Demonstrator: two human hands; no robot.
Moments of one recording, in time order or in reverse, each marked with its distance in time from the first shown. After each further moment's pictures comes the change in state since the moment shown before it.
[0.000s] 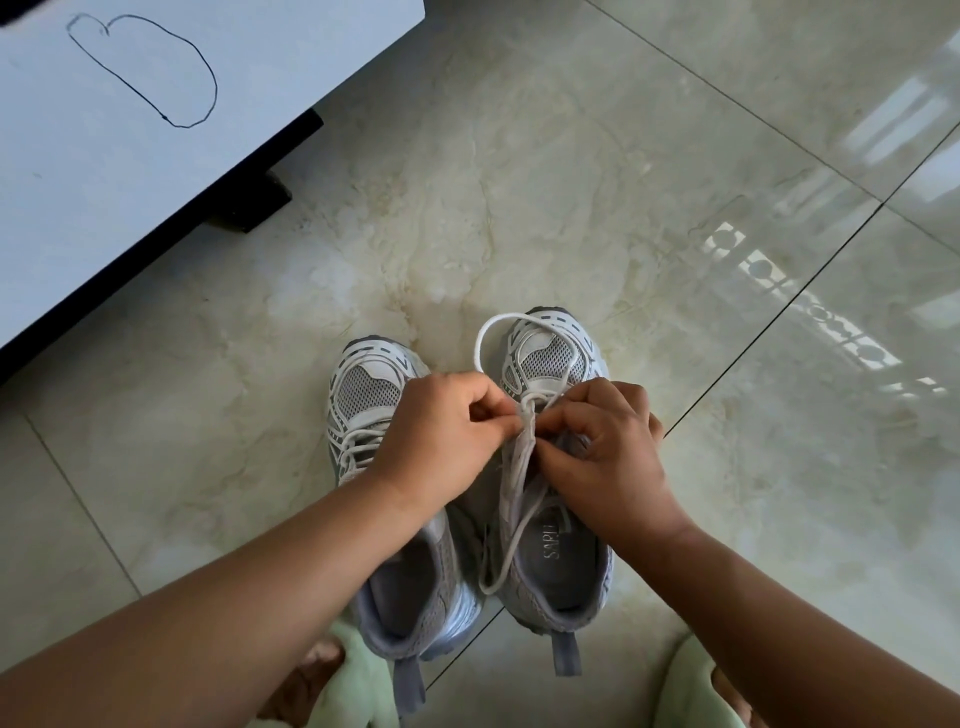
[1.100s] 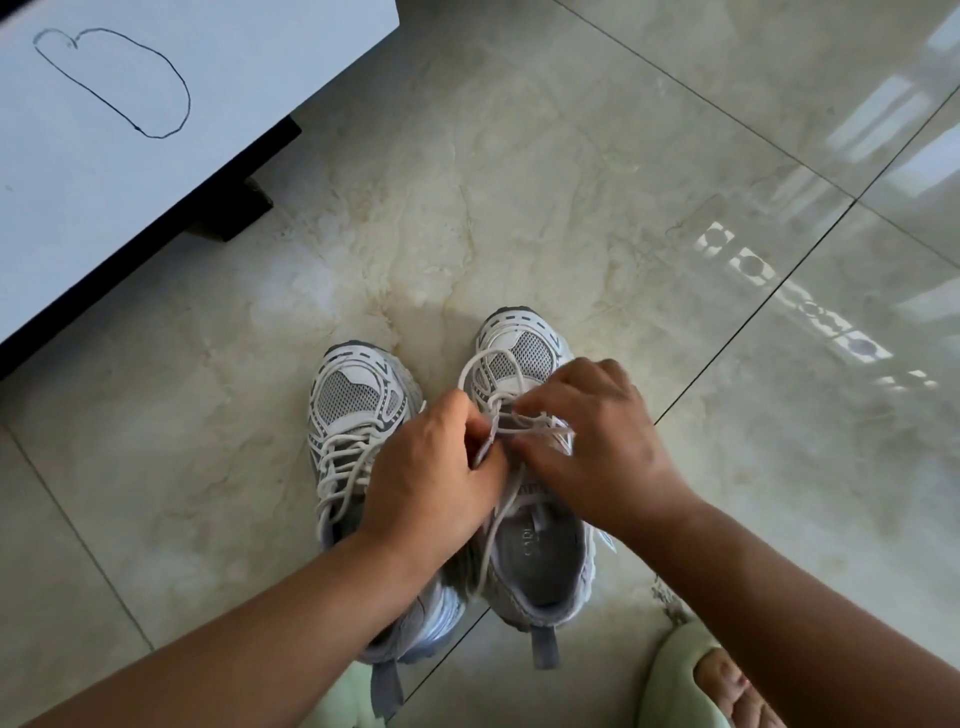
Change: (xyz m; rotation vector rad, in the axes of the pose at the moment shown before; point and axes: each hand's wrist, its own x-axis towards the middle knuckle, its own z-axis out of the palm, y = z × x) left_hand -0.028 0.006 0.016 0.246 0.144 0.091; right_hand 0.010 -0.003 -0.023 -0.160 -0.051 -0.215
